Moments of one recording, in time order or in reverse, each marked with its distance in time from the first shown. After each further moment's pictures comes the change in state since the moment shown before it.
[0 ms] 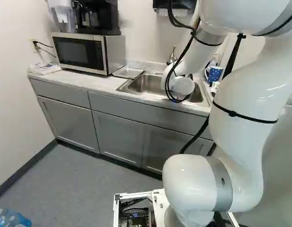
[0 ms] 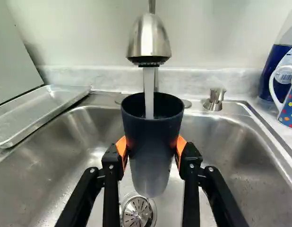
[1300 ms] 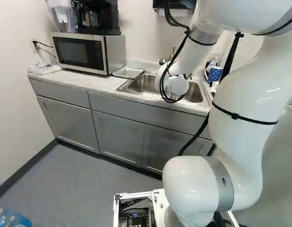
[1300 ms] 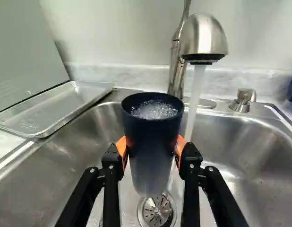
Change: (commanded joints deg) arm 5.6 1.0 1.1 0.0 0.0 0.0
